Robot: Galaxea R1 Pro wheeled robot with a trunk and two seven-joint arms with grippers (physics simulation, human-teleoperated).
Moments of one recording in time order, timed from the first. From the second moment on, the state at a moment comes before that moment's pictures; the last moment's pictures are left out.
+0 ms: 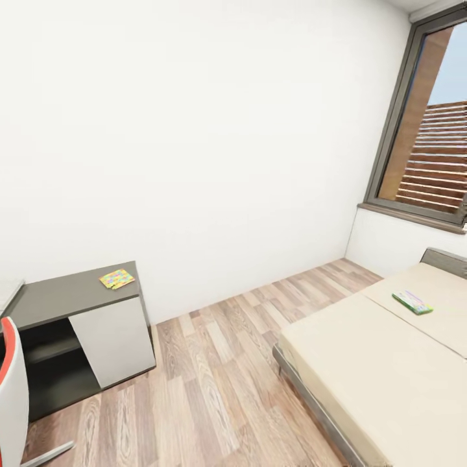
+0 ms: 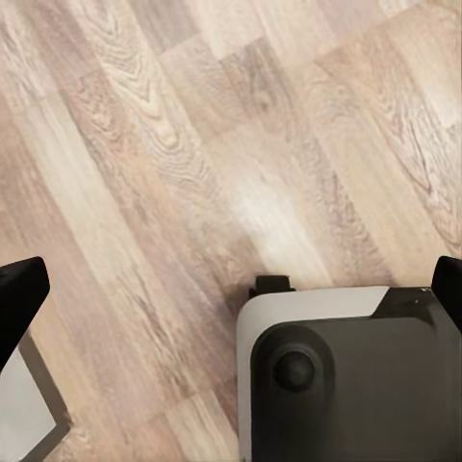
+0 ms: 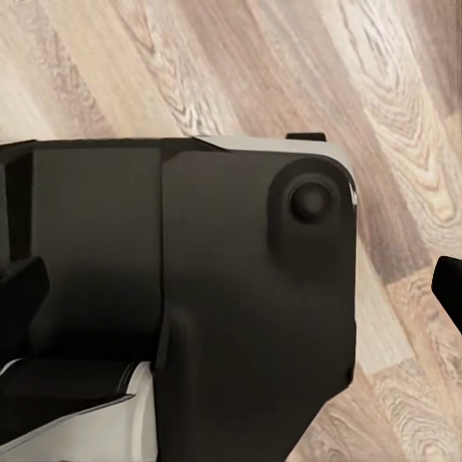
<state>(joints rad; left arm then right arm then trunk) -0.12 0.07 -0.01 -0.20 -0.01 -0.18 0.01 0.00 0.07 -0.01 -0.14 -0.01 -0.16 0.00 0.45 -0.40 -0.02</state>
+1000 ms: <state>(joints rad) -0.12 0.07 -0.01 -0.20 -0.01 -0.19 0.01 0.00 0.07 -0.01 -0.13 -0.01 -0.19 0.00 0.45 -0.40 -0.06</state>
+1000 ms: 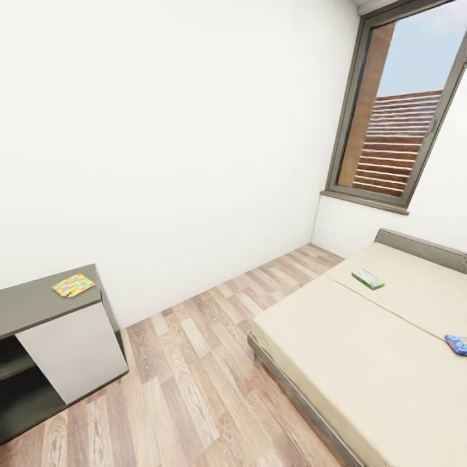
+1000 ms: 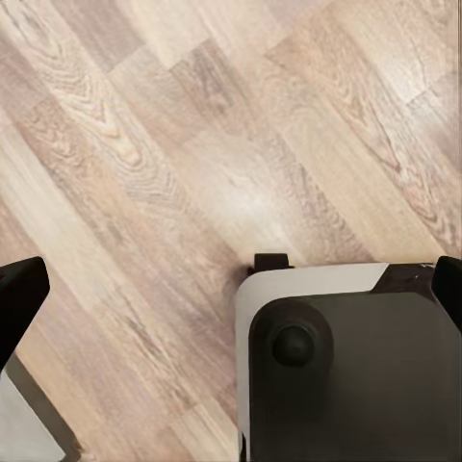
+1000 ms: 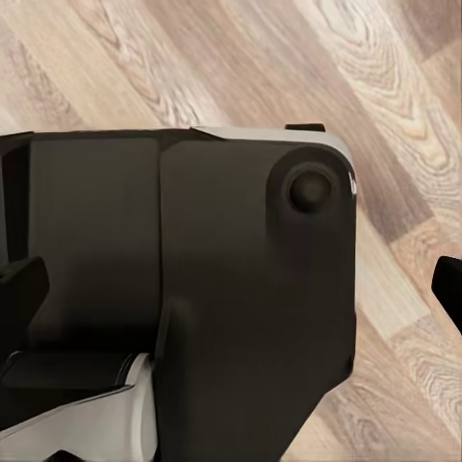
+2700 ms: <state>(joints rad) -0.12 0.07 -0.02 -0.20 -0.02 -0.19 0.01 0.00 0.07 -0.01 -0.13 -0.01 -0.19 0.00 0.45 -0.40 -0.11</state>
